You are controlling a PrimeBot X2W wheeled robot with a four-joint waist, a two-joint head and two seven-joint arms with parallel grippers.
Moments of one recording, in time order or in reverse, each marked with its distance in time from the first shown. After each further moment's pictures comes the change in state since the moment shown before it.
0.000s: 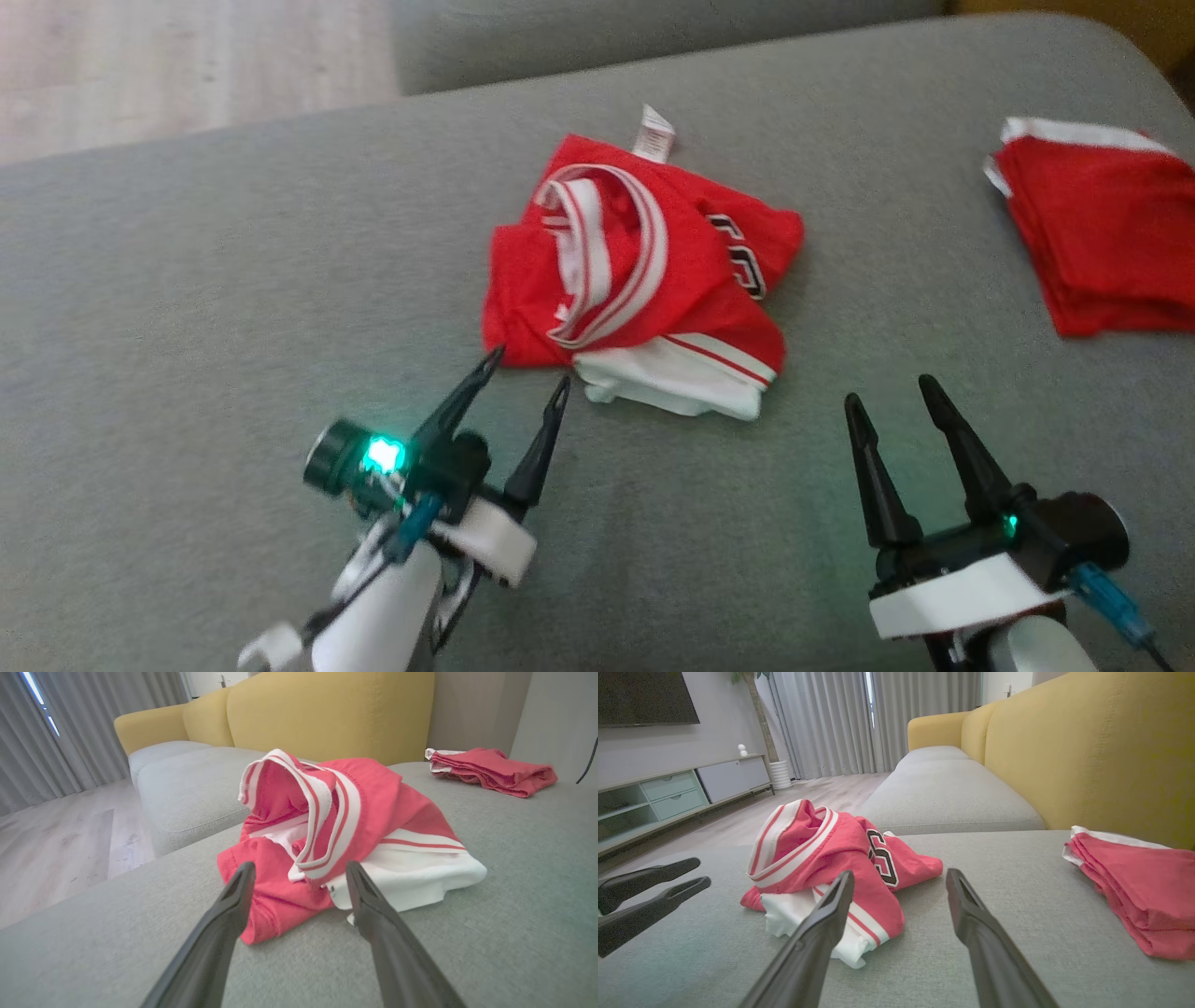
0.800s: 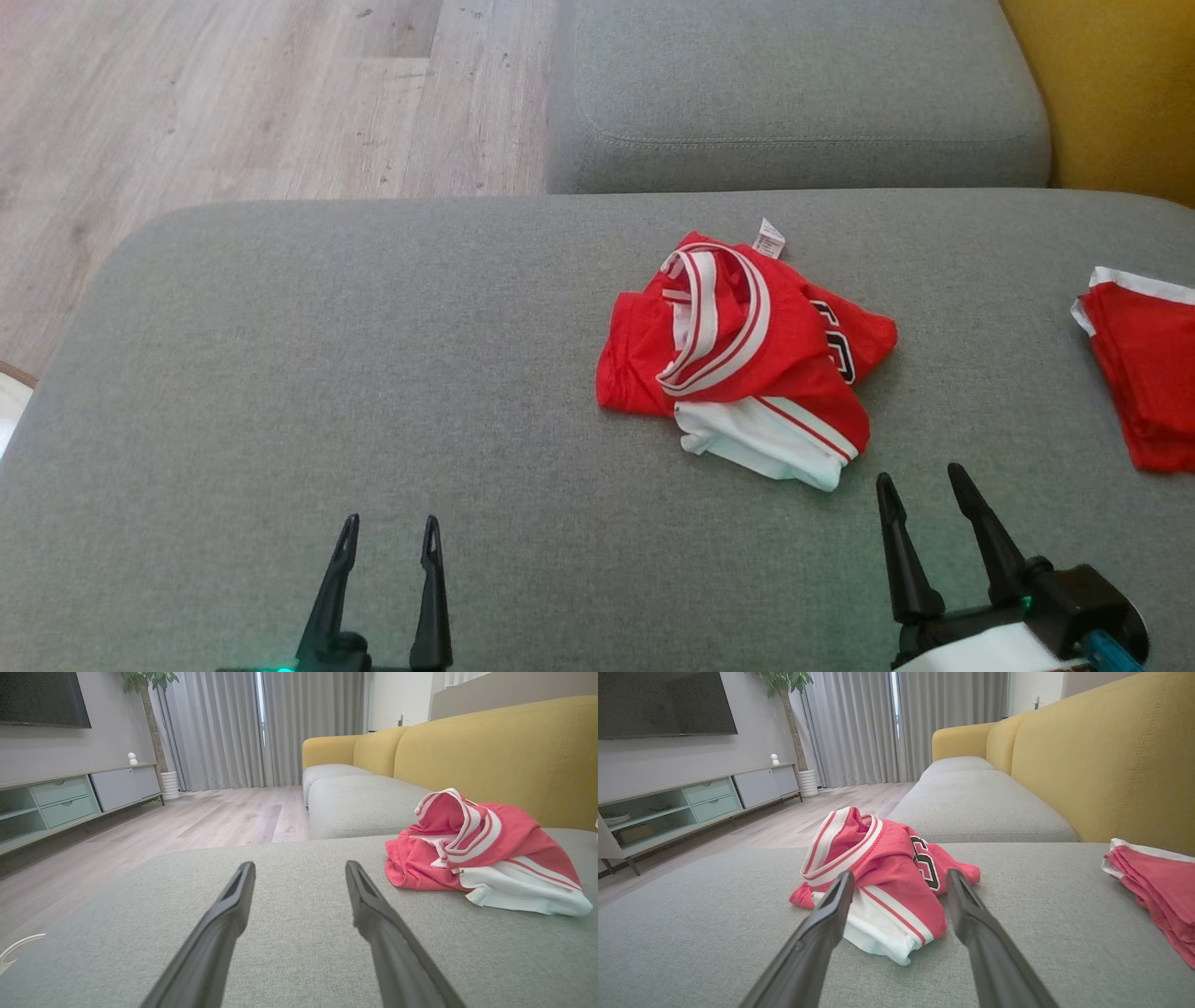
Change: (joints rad) left arm 0.505 0.007 0.182 -0.416 -0.061 0.229 0.000; right arm 0.119 0.044 -0.081 0.053 -0.008 0.000 0.000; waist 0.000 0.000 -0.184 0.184
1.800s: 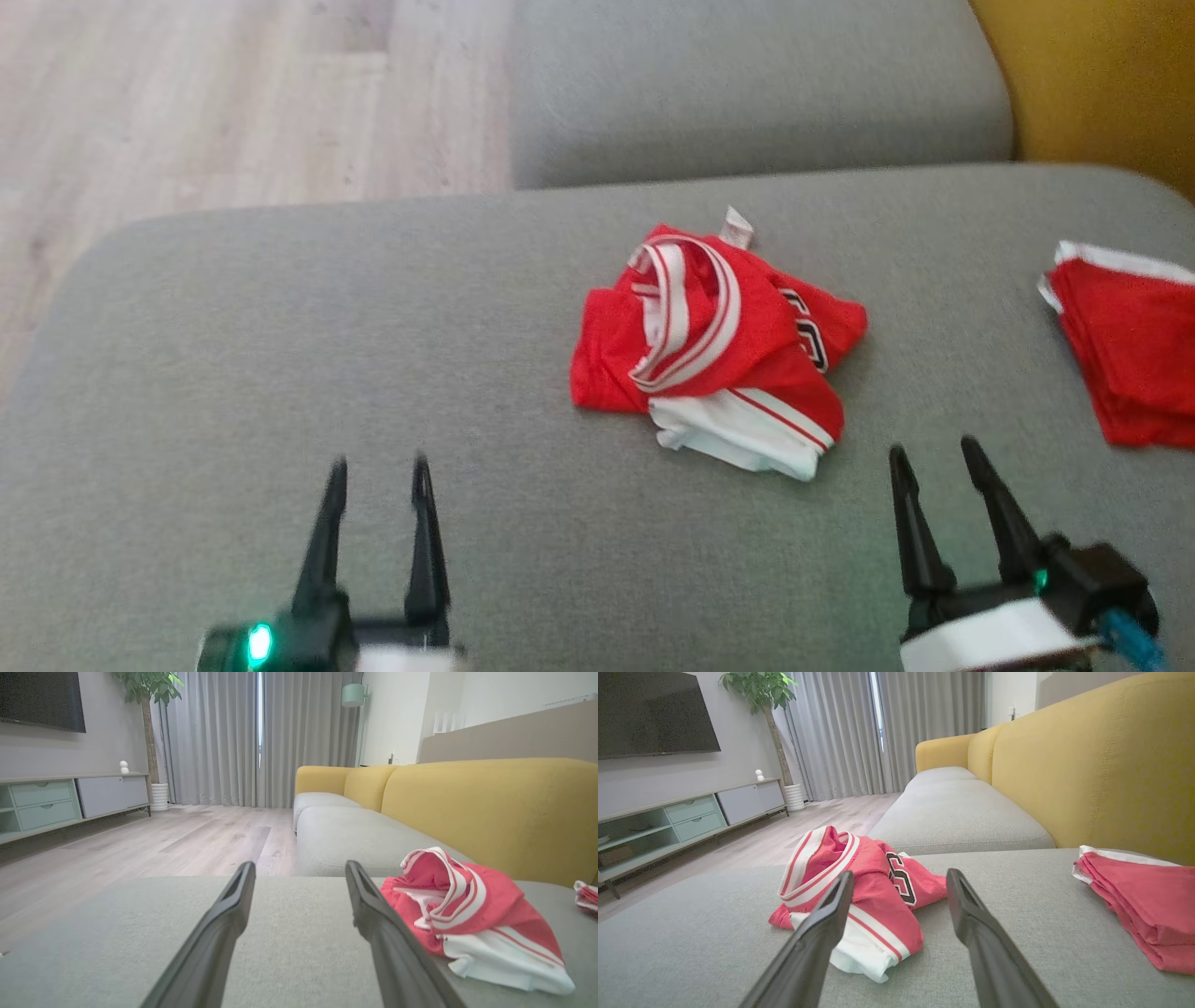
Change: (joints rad) left arm -0.104 -0.007 -0.017 -0.040 -0.117 0.028 0.002; right arm -0.053 -0.015 -0.005 0.000 0.042 0.000 0.000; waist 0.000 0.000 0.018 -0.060
